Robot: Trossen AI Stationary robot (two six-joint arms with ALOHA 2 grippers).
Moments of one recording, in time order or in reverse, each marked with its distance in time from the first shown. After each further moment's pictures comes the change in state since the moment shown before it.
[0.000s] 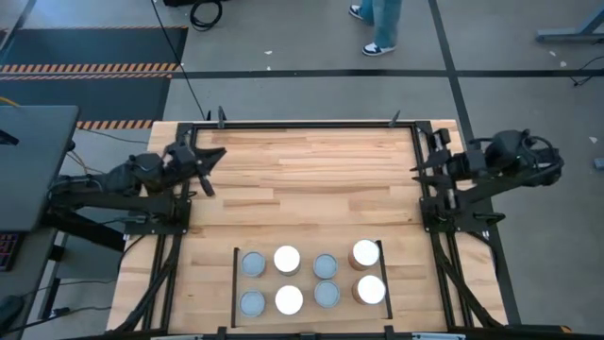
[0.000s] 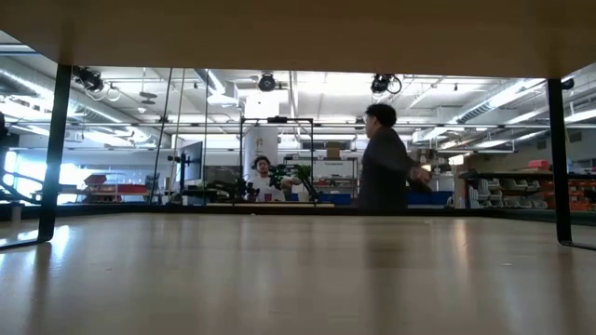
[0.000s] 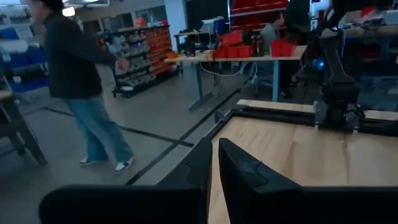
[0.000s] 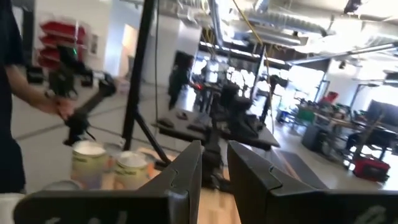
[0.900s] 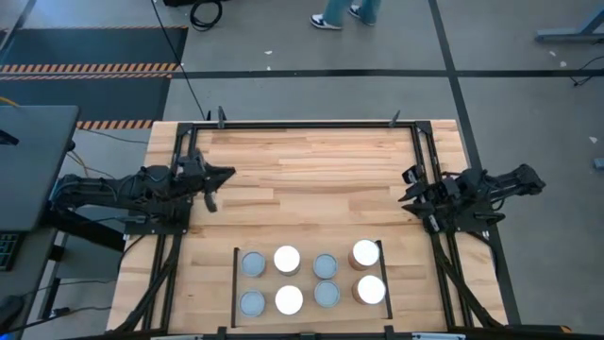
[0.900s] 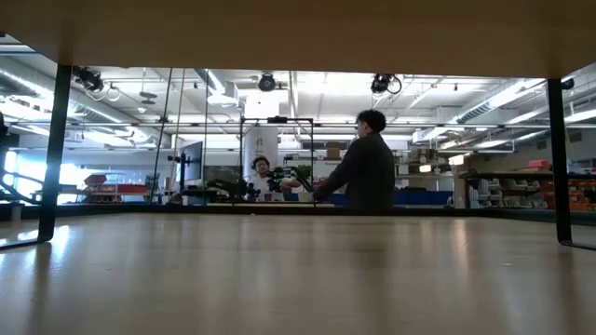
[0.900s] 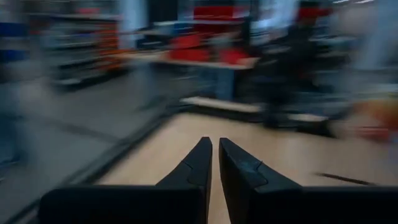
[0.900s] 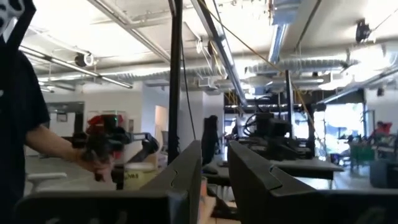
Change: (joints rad) left arm -0.066 -0.067 -0.229 0.182 0.125 -0.142; right arm 0.000 -0.340 -0.783 0.761 -0.123 0.246
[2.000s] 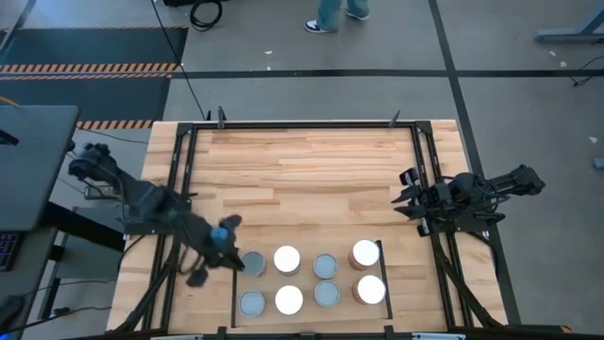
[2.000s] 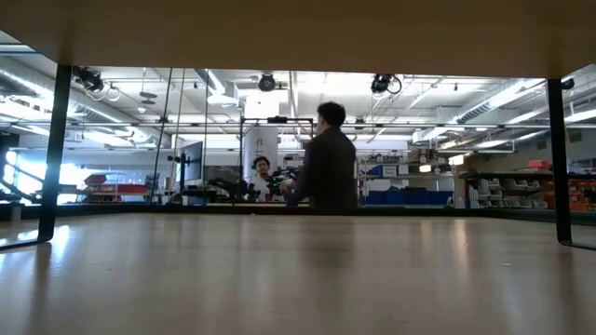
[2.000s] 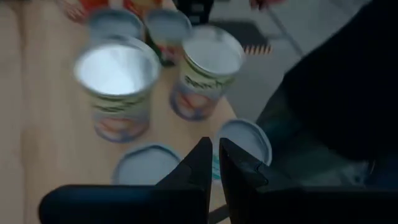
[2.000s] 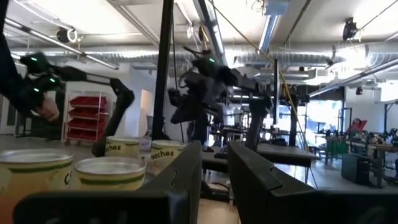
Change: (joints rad) left arm -0.509 0.763 0.823 -0.614 0.451 -0.280; right arm 0.000 -0.003 -0.074 0.013 0.051 -0.085
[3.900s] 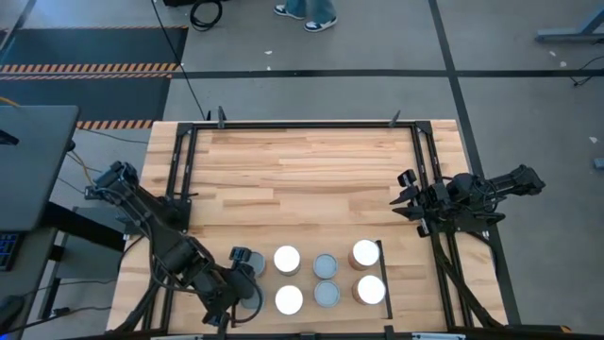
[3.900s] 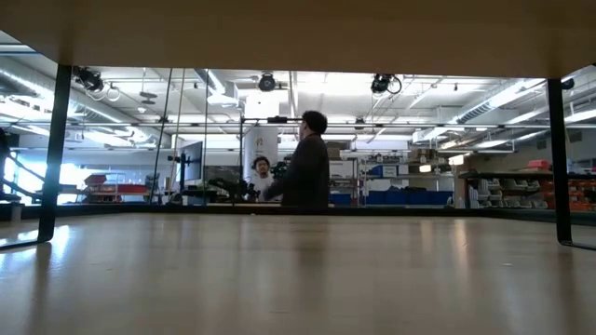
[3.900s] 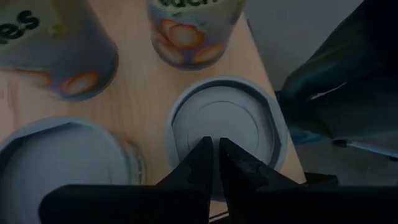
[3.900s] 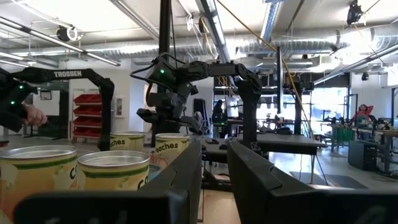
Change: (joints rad) left arm -0.195 0.407 0.236 -0.230 -0.206 -0.158; right arm 0.000 0.000 0.000 -0.035 0.000 0.049
